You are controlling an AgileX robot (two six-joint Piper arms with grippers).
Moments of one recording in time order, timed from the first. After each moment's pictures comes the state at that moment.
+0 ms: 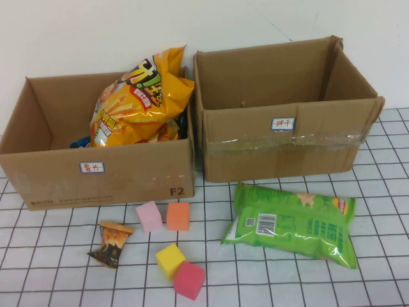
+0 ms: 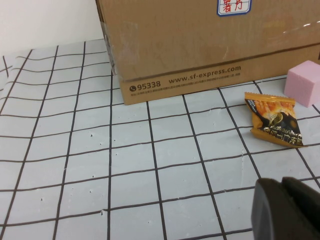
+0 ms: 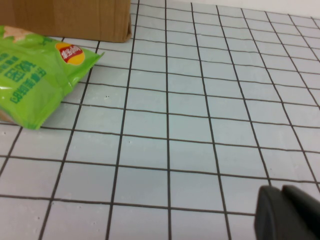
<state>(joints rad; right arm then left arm) -0.02 -0.01 0.02 -0.05 0.44 -0.10 -0.10 -0.01 0.02 -0.08 0.37 0.13</state>
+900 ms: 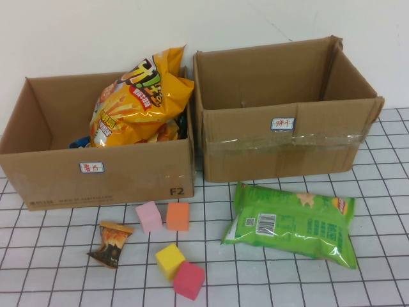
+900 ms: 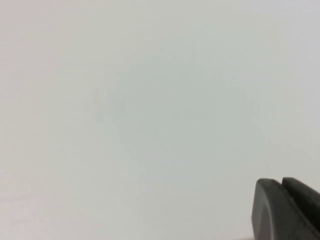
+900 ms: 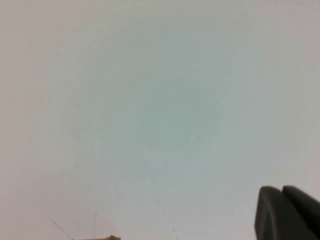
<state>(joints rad) -0.02 -0.01 0.03 0.07 -0.45 -0.10 -0.10 -0.01 0.03 -0.07 -0.42 0.15</state>
